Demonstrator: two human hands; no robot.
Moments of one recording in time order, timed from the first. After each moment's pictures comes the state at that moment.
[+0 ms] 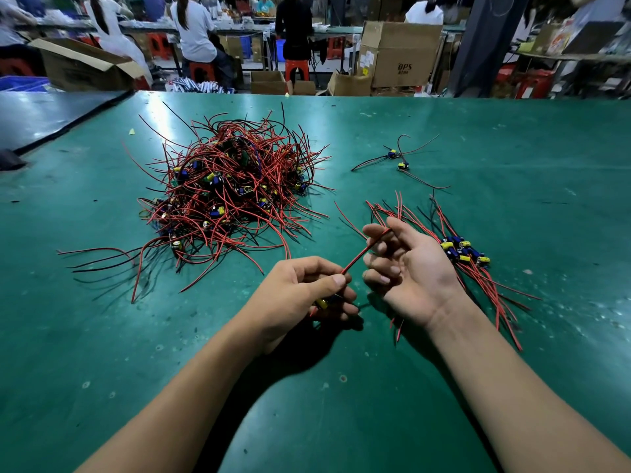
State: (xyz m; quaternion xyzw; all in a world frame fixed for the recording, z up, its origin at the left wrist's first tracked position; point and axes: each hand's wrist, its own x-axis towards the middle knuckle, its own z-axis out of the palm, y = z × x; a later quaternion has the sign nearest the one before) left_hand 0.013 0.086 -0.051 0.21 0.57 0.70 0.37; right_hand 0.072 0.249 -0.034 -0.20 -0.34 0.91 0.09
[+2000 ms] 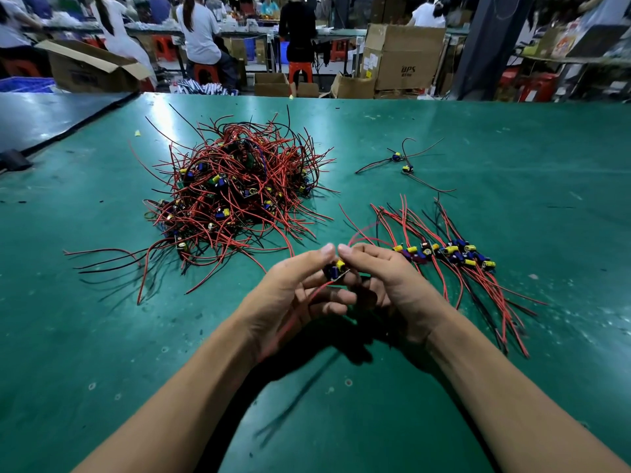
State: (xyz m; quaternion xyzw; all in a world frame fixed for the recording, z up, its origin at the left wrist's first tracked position) left_hand 0.005 0.079 -0.042 0.15 0.47 0.75 0.43; right_hand 0.076 0.221 -0.046 -0.11 -0.55 0.82 0.03
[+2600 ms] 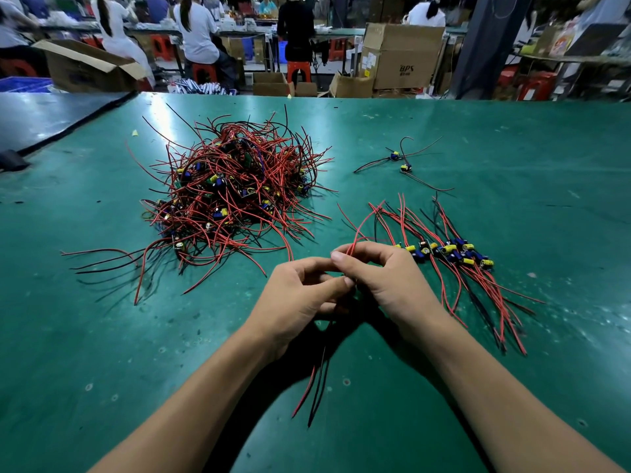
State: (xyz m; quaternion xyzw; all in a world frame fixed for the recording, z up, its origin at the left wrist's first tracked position) left_hand 0.011 0.090 -0.058 0.21 0.59 0.72 0.31; right_hand 0.074 0.224 -0.055 -0.16 -0.68 0.70 0.16
